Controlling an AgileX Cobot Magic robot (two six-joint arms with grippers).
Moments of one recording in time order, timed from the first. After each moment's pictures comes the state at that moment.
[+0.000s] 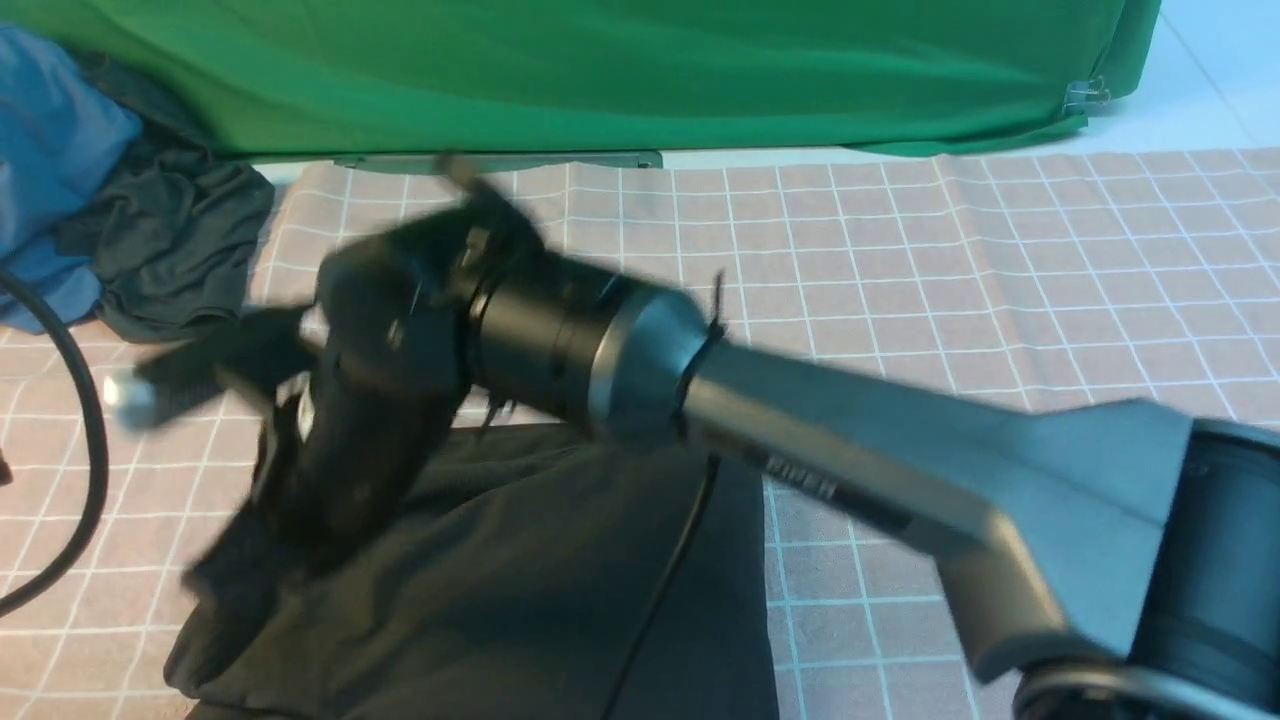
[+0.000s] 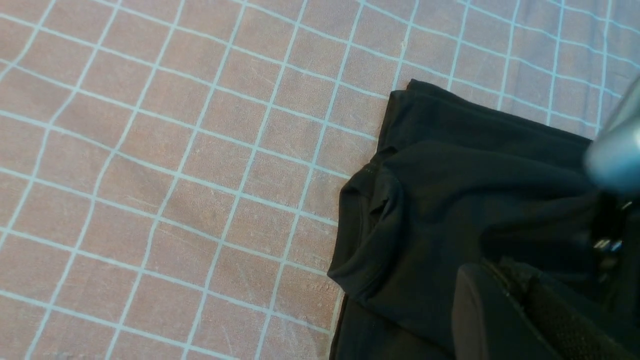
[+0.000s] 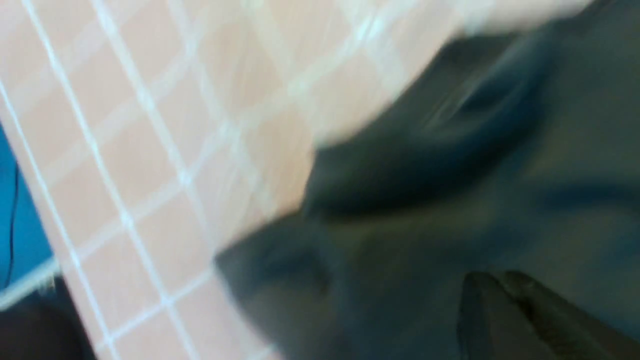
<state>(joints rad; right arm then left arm) 0.96 2.34 -2.22 0.32 1.00 -0.04 -0.29 0.70 -0.89 0.32 1.18 -0.68</state>
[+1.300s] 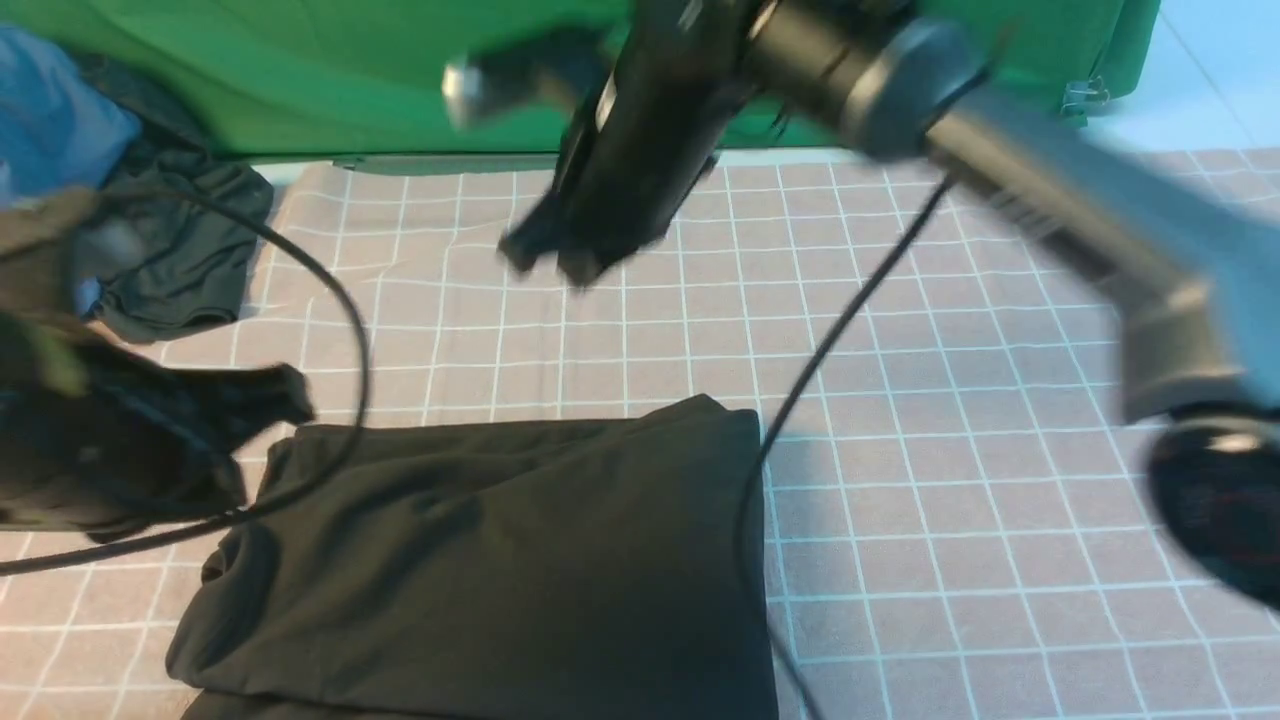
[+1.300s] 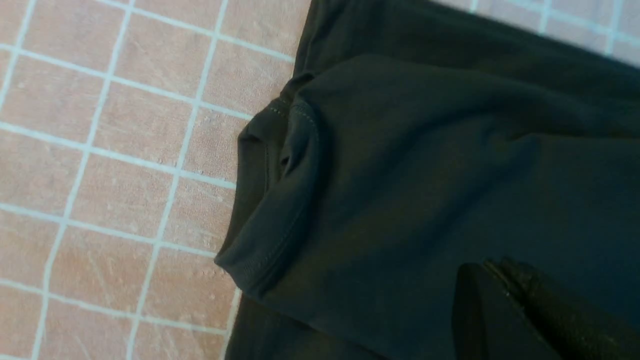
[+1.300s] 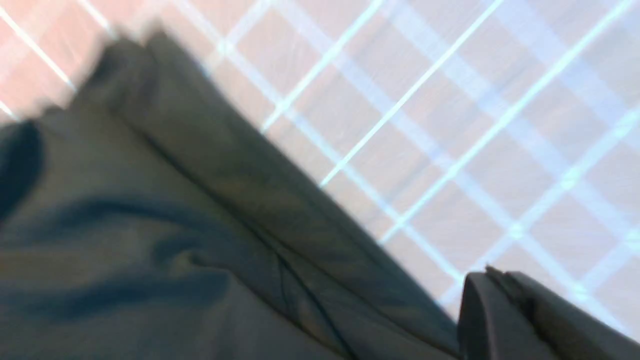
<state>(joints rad) 0.64 2.22 -2.32 0.14 1.20 -0.08 -0.29 1.17 -0.90 0.15 0.97 -0.63</state>
